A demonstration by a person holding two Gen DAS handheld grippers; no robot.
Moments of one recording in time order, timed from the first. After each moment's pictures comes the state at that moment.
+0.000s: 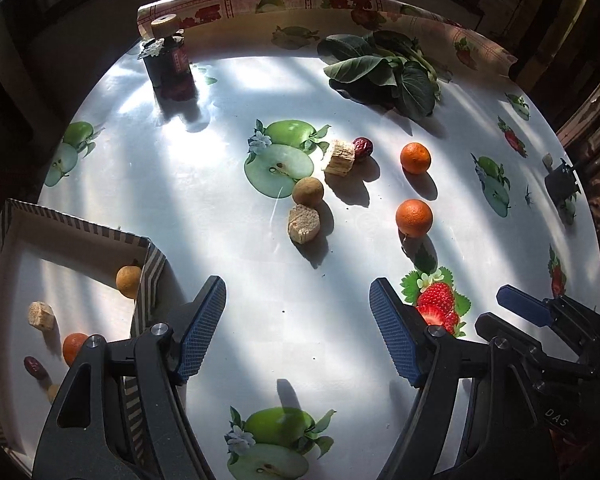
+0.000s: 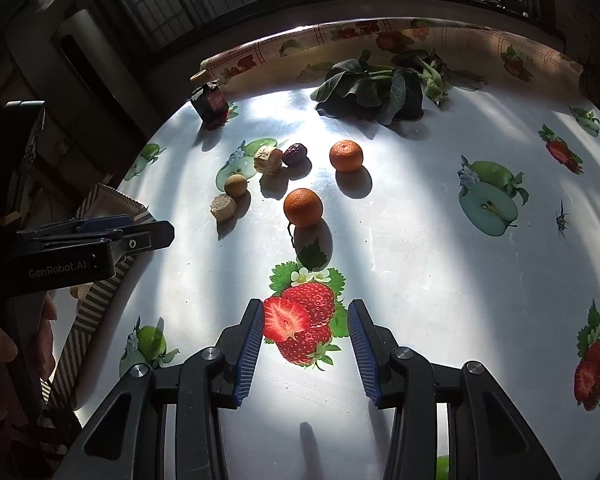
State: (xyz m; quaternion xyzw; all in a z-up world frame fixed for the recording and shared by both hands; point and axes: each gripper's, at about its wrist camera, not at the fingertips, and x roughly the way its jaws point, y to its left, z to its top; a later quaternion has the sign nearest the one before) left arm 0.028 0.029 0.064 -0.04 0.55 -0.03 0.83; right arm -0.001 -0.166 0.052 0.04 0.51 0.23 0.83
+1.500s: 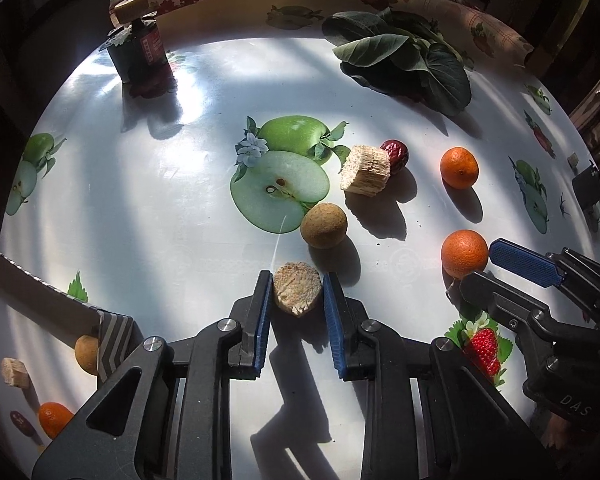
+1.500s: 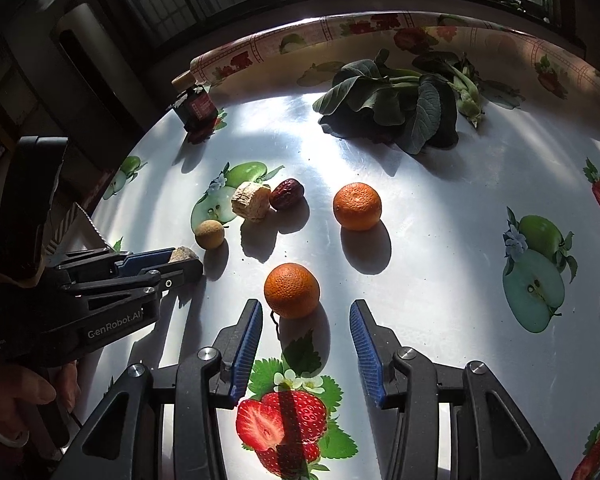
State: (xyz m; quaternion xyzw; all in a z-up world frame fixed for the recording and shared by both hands) left arm 0.076 0.033 0.021 -0.03 0.56 -0.03 0.83; right arm 0.075 -0.133 0.025 0.02 0.51 0.24 0.83
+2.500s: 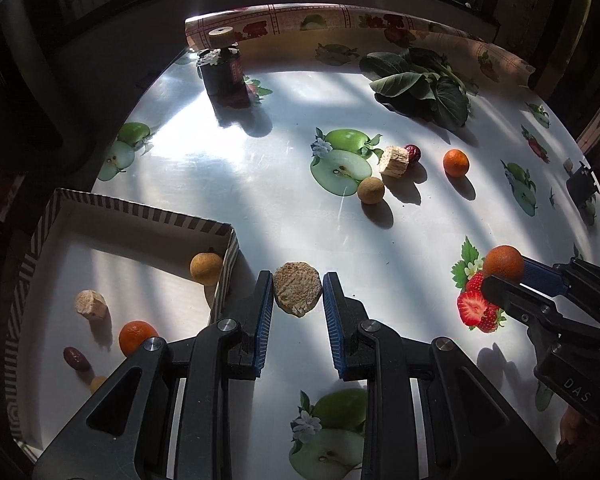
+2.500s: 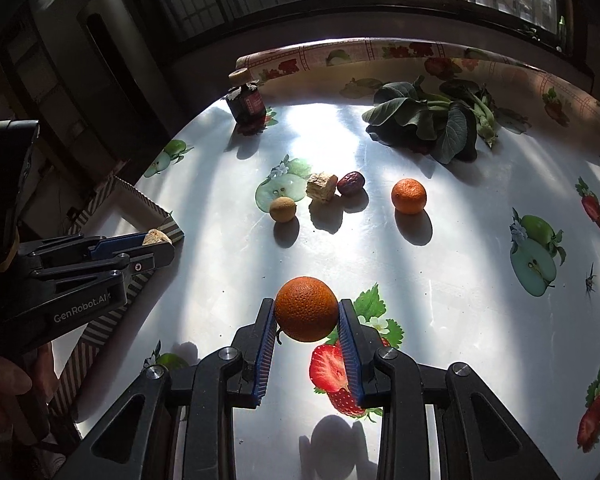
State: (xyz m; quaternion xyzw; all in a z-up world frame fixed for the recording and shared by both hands) left arm -0.007 0.070 0.076 -0.01 0.51 0.02 0.86; right arm 0.008 -0.107 0.065 -0.01 0.48 0.26 0.84
